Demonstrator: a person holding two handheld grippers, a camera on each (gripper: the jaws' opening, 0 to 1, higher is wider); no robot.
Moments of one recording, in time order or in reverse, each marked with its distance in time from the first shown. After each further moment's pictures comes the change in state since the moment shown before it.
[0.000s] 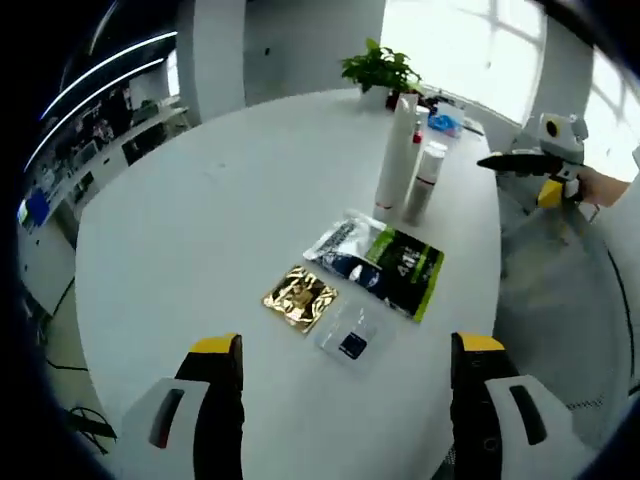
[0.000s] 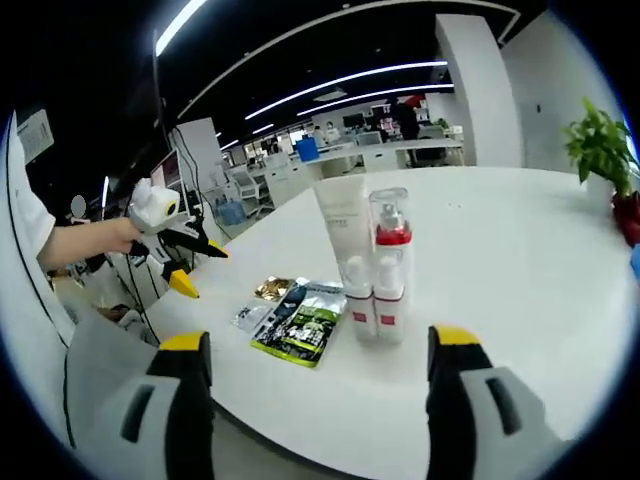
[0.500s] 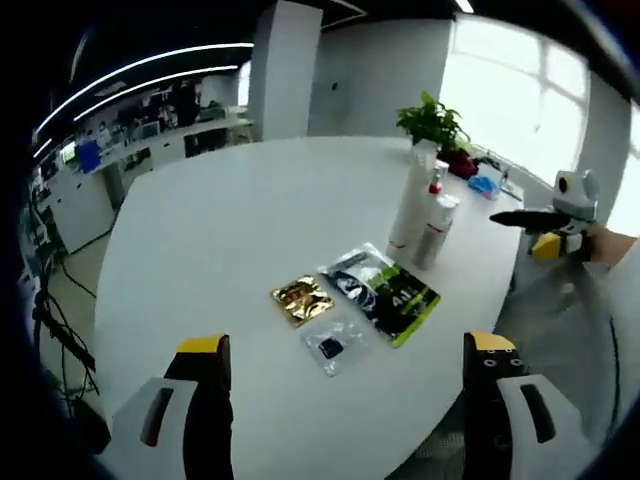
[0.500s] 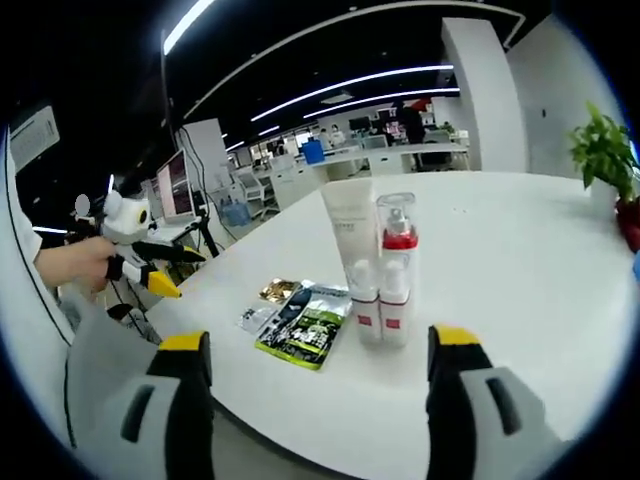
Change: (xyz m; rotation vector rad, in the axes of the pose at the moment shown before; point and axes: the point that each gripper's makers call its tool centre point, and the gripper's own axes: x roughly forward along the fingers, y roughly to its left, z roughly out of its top) left arm -0.029 -0.032 -0.001 -0.253 -0.229 0.160; right arm -0.001 0.004 0.003 -0.013 -0.019 0.019
